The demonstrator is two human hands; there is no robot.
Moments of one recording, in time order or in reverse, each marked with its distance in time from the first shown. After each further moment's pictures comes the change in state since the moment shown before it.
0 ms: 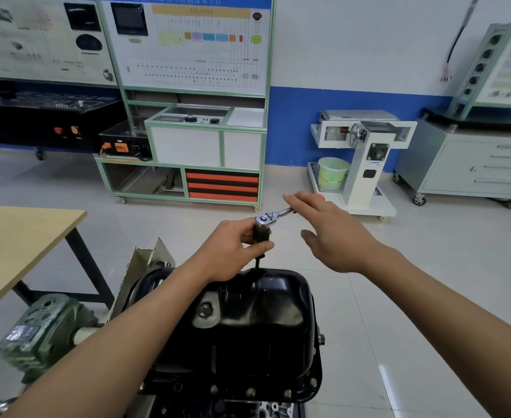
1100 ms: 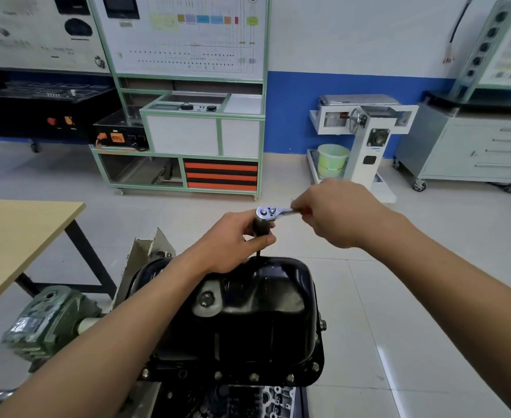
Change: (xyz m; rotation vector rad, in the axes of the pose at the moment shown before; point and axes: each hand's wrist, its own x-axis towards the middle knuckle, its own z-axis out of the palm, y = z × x) left_hand -0.002 -0.002 -0.001 0.056 -0.103 -0.024; right_hand 0.008 -0.033 -0.038 -0.276 -0.071 0.108
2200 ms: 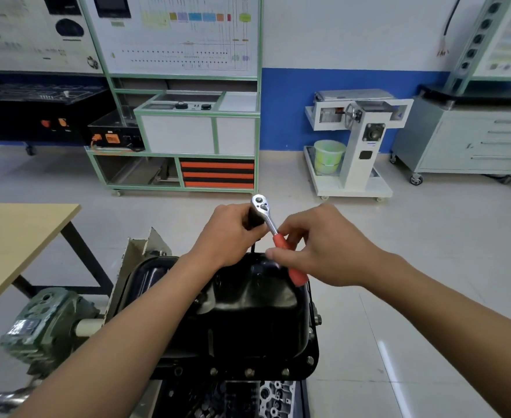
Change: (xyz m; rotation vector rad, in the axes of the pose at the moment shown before) left_hand 0.010 0.008 0.013 0.171 0.223 -0.069; right_hand -0.047 -0.015 0.024 0.642 0.070 -0.038
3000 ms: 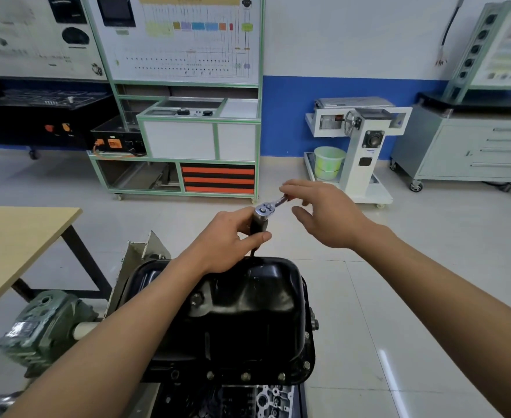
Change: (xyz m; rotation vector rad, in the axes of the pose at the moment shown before) left_hand -0.008 0.005 -0.010 -0.110 -0.155 0.115; right_hand 0.052 0.058 -0.007 -0.209 0.113 -0.074
